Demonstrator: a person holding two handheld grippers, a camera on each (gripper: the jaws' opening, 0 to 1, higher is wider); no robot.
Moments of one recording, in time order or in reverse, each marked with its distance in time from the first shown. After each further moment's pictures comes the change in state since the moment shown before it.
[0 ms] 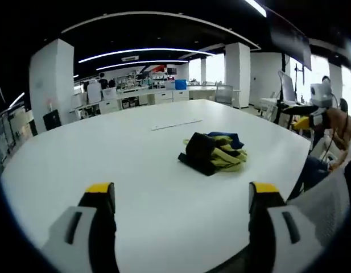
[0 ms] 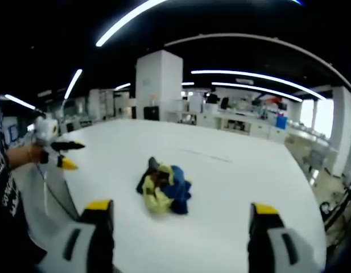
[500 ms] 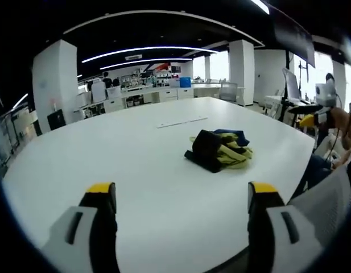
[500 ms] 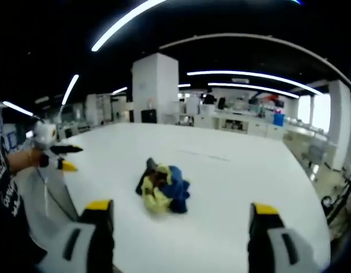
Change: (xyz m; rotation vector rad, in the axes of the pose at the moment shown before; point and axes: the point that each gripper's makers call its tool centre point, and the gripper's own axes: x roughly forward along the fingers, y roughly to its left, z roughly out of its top) left arm -0.004 0.007 0.003 -0.002 -0.002 0.020; right arm -0.003 -0.006 -0.003 0.043 -0.023 -0.011
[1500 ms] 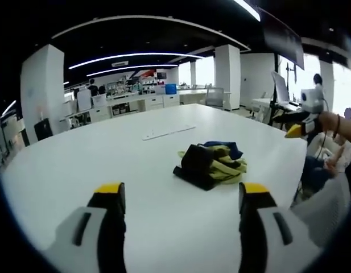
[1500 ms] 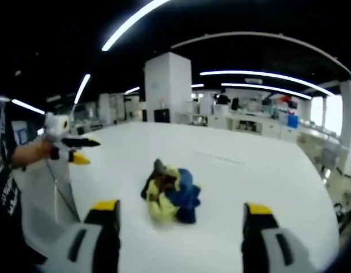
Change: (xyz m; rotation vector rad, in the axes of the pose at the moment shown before) left arm 0.045 -0.013 0.032 0.054 -0.053 -0.119; right arm 0.048 0.006 0.004 -0.020 -0.011 0.121
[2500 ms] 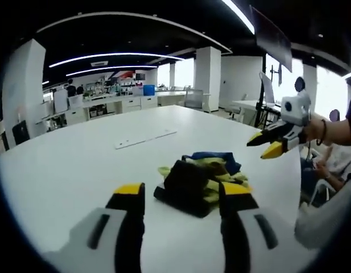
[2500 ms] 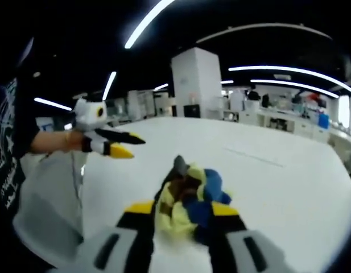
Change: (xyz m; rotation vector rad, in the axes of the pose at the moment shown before) left arm 0.094 -0.025 0.019 0.006 -0.010 -0.204; right arm 0.077 0.033 -0.009 -0.040 0.034 0.247
